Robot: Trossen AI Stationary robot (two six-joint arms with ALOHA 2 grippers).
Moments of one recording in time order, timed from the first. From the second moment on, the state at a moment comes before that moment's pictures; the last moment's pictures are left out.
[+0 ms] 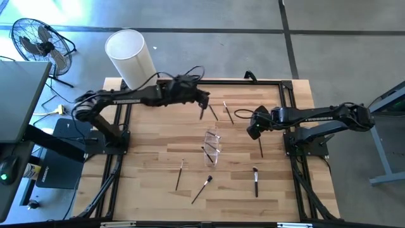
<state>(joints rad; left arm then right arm) 0.30 1.56 1.23 -0.12 -0.16 -0.58 -0.14 1.14 0.65 -0.82 0.37 0.77</state>
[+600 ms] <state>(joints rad) 0.19 1.62 0.82 0.78 -0.04 -0.30 -0.13 1.14 0.65 -0.80 0.37 0.73</state>
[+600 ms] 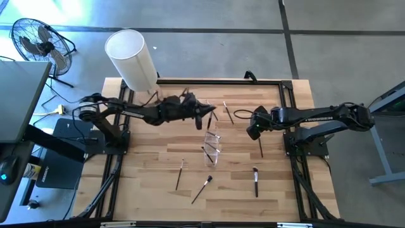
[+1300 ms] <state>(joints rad) 0.17 1.76 0.82 0.83 0.03 -0.31 -0.13 1.14 0.65 -0.80 0.36 0.74</state>
